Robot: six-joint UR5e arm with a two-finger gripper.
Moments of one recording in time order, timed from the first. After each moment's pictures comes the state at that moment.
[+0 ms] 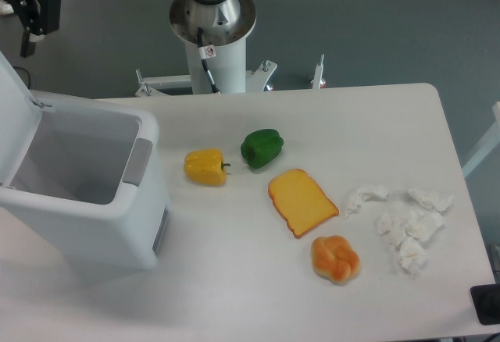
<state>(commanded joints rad) 1.97 -1.46 -1.54 -1.16 1.24 0.18</state>
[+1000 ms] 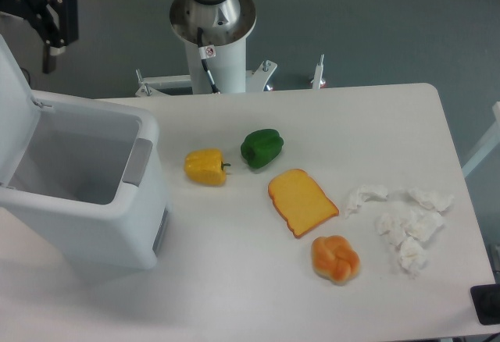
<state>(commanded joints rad) 2.04 -1.49 -1.51 -1.15 1.35 0.16</state>
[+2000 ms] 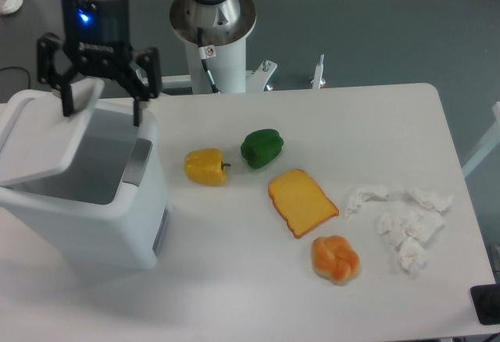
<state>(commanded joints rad) 2.17 -1.60 -1.53 -1.11 1.40 0.22</state>
